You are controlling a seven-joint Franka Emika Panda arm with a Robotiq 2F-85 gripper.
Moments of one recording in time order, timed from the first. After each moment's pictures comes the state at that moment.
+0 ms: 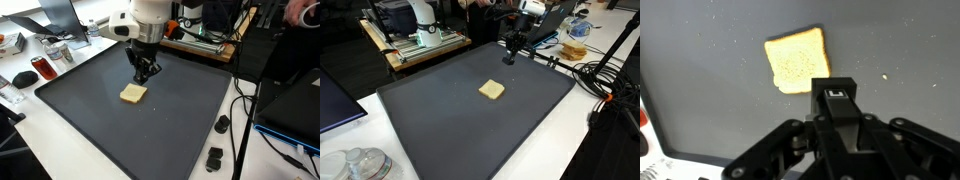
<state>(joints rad) 0.24 0.45 0.01 -1.79 -0.41 2.14 0.57</state>
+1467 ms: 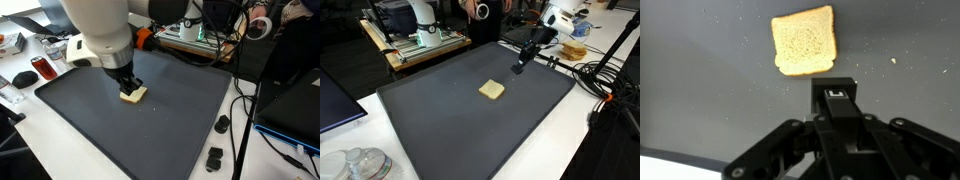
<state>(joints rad) 0.21 0.83 -0.01 -1.15 -0.27 1.72 0.26</state>
